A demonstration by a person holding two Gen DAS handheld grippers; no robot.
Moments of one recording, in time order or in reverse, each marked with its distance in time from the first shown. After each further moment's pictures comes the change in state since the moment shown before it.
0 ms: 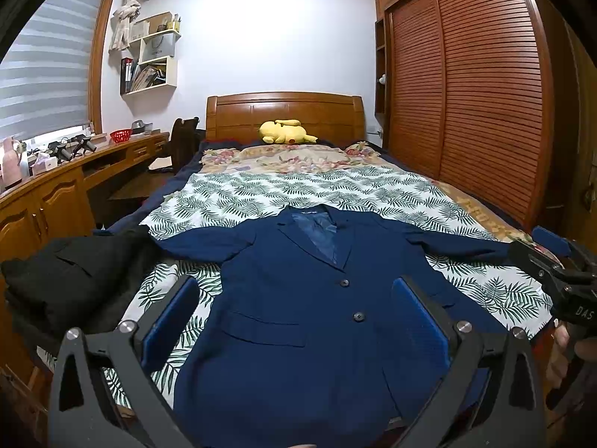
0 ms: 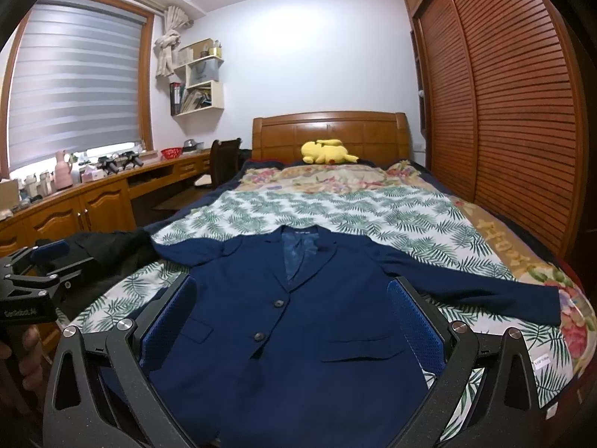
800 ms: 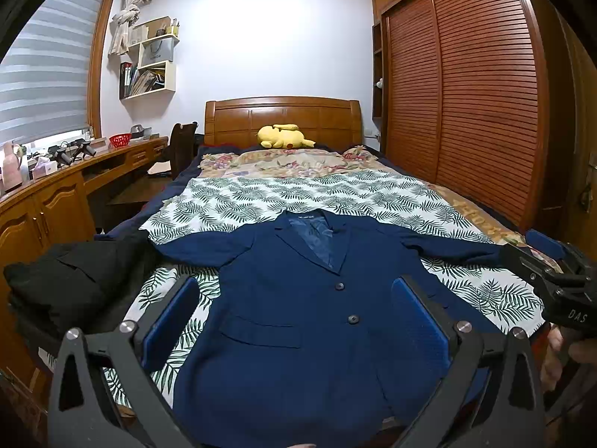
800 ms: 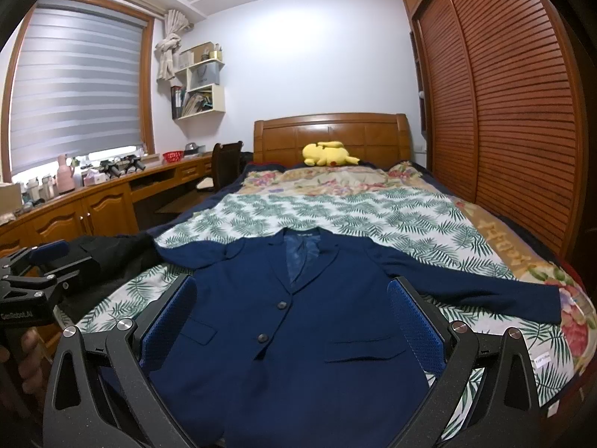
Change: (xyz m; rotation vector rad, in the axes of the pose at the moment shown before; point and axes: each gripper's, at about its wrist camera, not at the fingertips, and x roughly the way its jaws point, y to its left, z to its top) left arm -0.010 -0.006 0.002 0.009 -0.015 0.000; right arm -0.004 0.007 0.005 0.001 -0.010 0.002
